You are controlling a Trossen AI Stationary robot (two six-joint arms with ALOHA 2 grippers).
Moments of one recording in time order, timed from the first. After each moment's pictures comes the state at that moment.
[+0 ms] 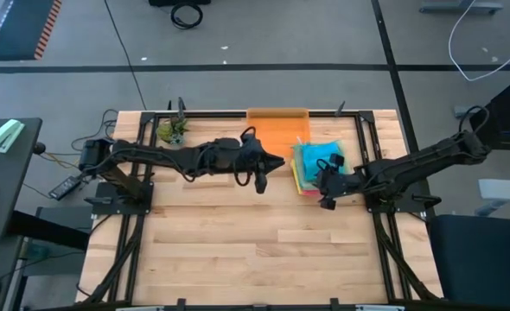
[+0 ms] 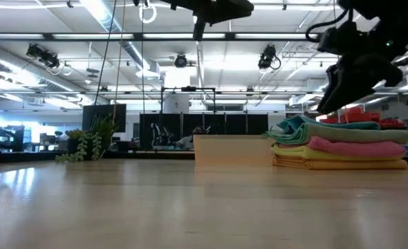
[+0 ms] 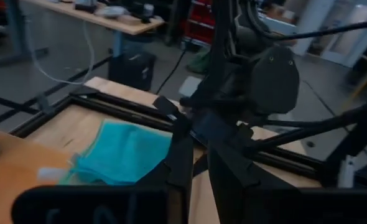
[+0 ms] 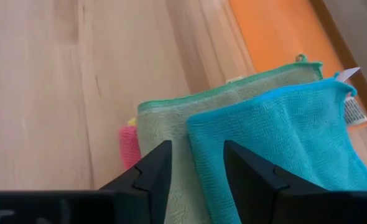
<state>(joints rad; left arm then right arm) 0.02 1.62 1.20 0.26 -0.14 -0.27 0.20 0.99 0.54 -0.51 0.50 0.22</state>
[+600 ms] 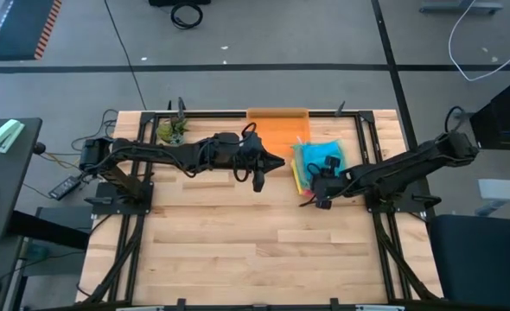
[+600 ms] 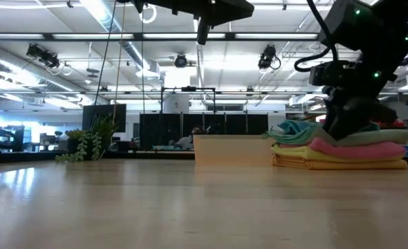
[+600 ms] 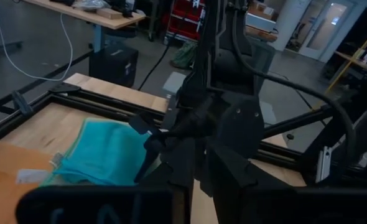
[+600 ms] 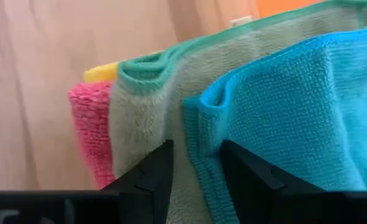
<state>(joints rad) 0.06 1.62 1.20 0.26 0.00 -0.27 0.14 1.23 0.53 -0.50 0.53 0.22</state>
